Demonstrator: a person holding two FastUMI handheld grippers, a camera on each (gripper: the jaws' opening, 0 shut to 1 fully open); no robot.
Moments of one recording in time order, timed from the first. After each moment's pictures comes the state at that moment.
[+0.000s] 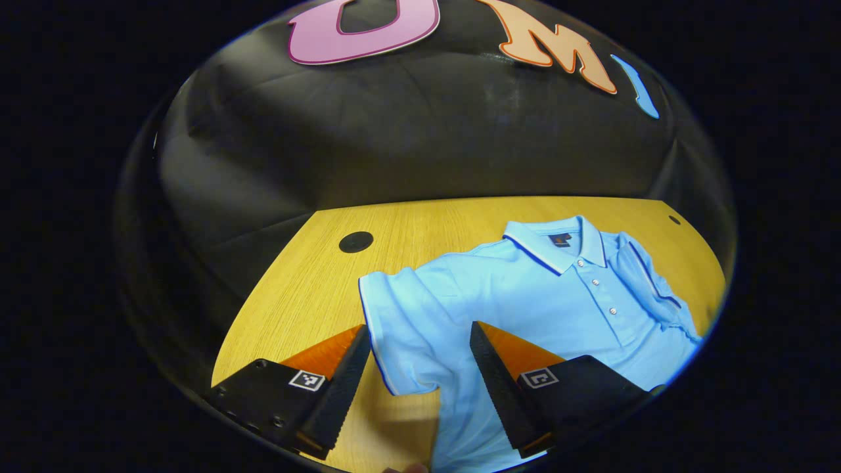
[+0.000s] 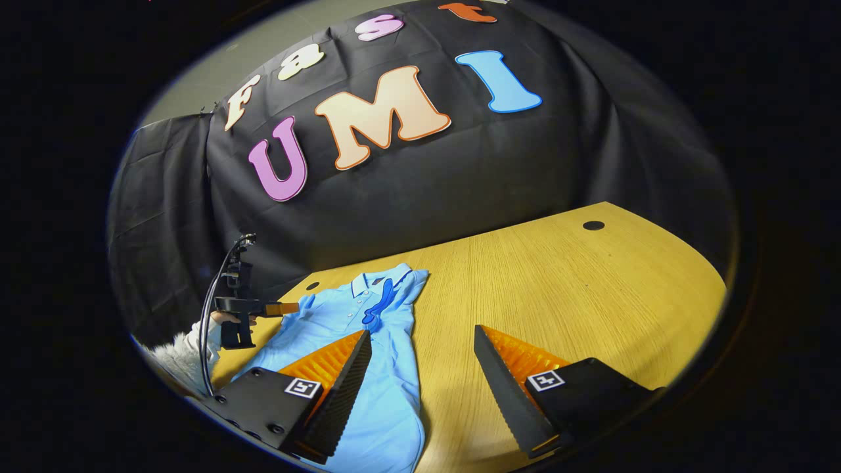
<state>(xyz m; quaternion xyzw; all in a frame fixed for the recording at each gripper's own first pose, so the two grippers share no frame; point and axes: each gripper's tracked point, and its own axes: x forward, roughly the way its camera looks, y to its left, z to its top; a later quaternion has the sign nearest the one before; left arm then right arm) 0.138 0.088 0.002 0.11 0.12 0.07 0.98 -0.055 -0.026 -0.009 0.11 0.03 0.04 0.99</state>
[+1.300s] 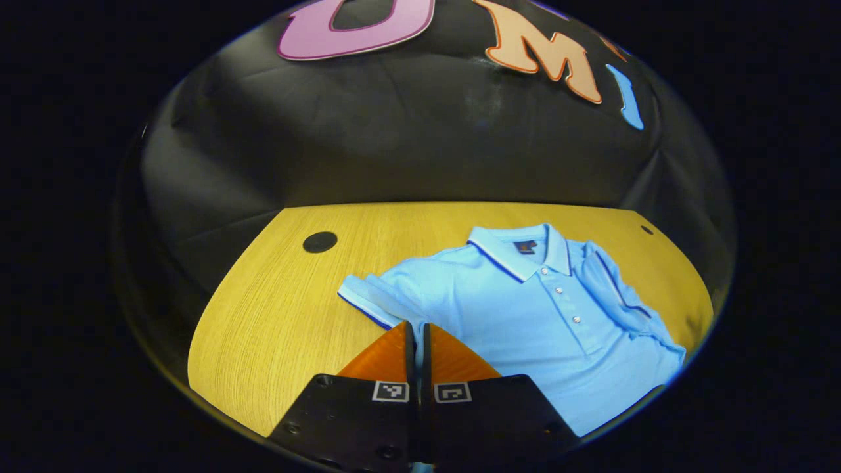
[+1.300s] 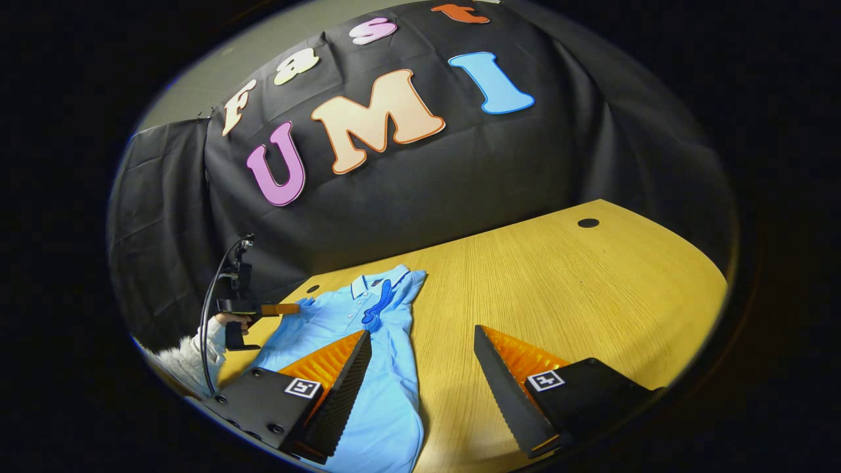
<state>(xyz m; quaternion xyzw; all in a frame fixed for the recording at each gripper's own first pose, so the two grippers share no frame) 0.140 0.023 0.016 0.08 0.10 -0.03 0.99 -0.063 -0.030 -0.011 0.12 0.03 0.04 0.99</state>
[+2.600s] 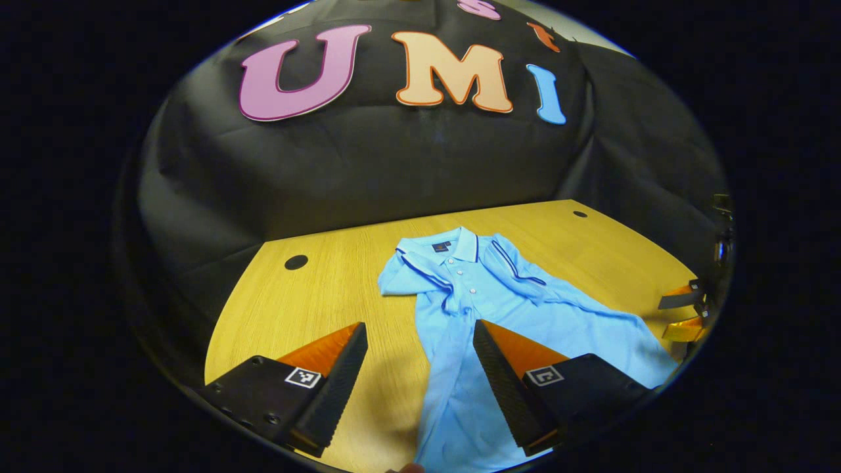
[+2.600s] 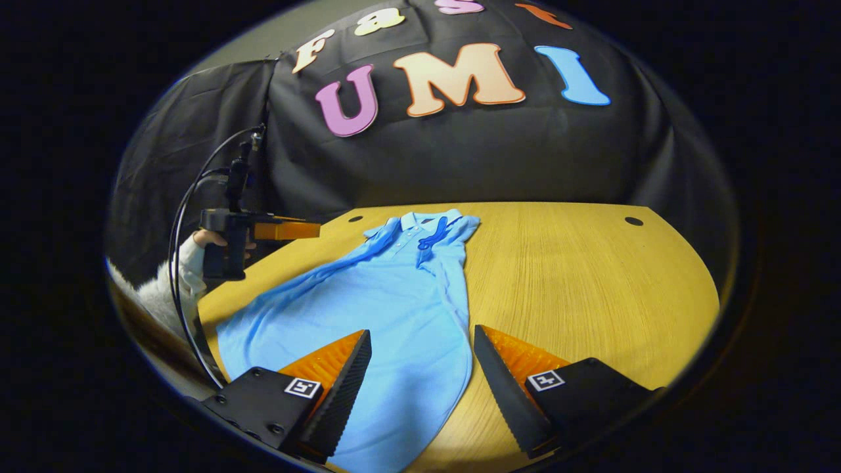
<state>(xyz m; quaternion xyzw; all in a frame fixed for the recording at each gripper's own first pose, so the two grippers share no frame) -0.017 -0.022 -0.001 0.15 0.07 -0.09 0.98 -0.125 0.042 -0.093 -0.04 0.11 0.13 0.98</state>
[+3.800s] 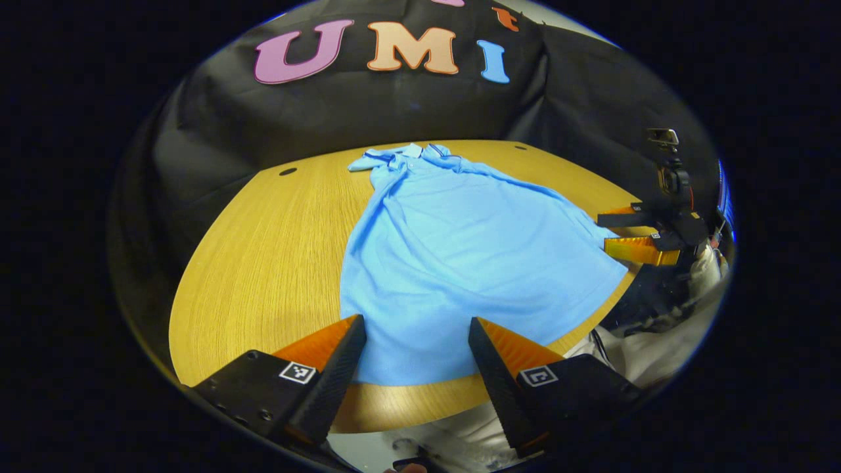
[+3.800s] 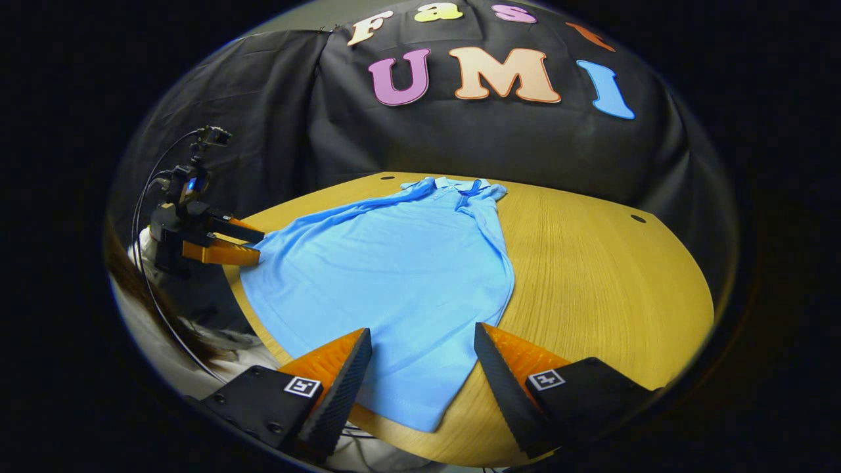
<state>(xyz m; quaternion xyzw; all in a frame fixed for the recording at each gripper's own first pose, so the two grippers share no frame) -0.190 -0.011 -0.169 0.16 0.16 -0.13 0.97 -0.207 0.056 -0.166 -0.10 0.13 0.15 0.98</state>
